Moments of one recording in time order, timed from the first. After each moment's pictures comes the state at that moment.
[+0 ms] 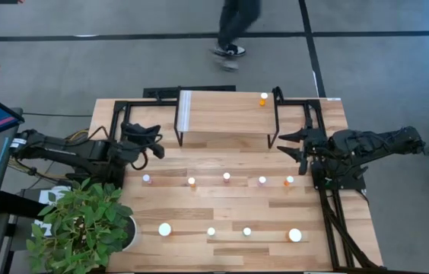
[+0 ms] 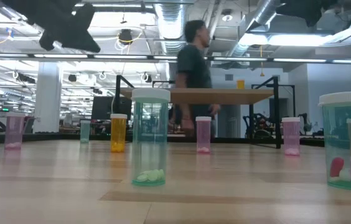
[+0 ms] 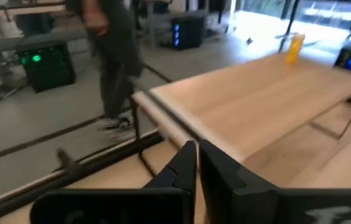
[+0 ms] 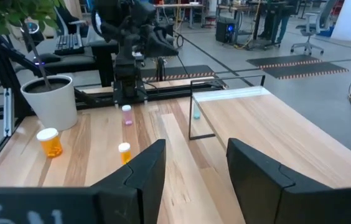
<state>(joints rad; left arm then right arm) -0.11 0.77 0.57 -0.32 -1.00 -0.47 0.22 0.51 0.65 -0.30 0.47 0.10</state>
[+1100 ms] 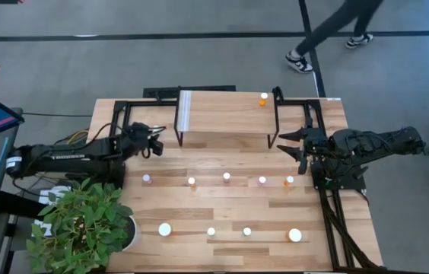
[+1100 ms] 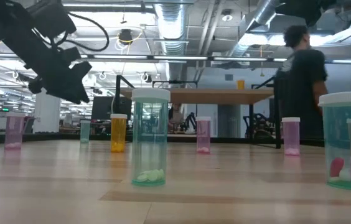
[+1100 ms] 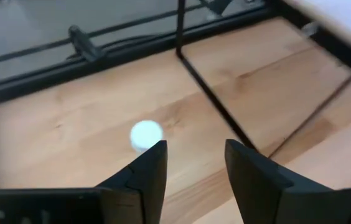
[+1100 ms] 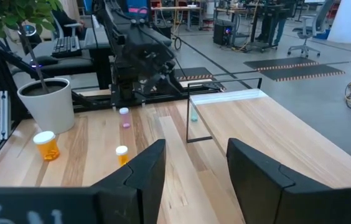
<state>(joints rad) 0.28 0.77 0.36 -0.34 -0.59 -0.58 0.21 0.51 0.65 -0.29 0.47 0.10</state>
